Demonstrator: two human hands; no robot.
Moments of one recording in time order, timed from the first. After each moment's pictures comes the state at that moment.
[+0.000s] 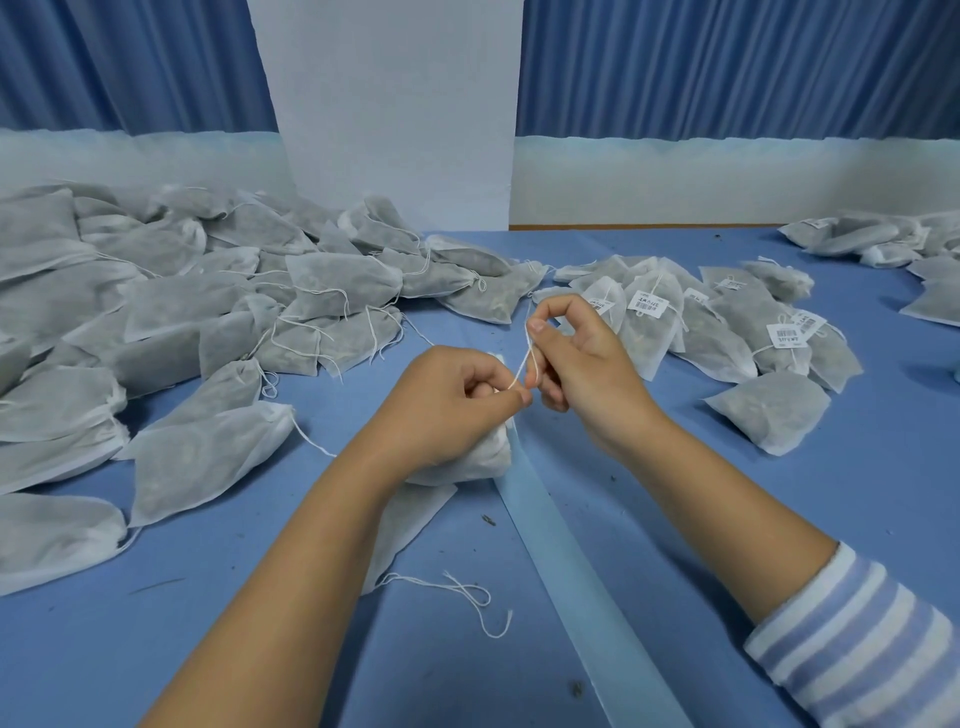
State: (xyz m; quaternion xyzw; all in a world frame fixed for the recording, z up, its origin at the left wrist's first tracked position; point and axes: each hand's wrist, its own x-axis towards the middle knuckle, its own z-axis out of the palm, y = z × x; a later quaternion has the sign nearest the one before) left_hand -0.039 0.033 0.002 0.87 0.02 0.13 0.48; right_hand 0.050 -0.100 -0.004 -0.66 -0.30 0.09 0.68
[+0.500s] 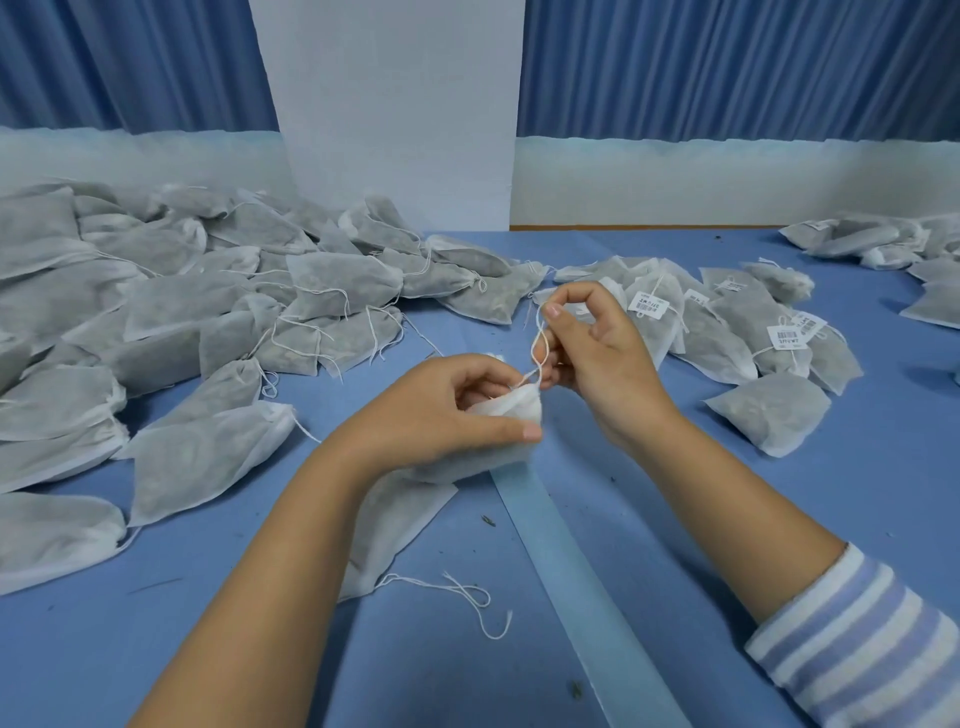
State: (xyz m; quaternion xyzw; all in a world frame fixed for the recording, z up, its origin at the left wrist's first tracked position) left_hand -0.045 0.046 0.002 0.85 -0.02 0.03 0.53; right_hand 0.055 -0.104 0.002 -0.61 -0.29 0.08 0.73
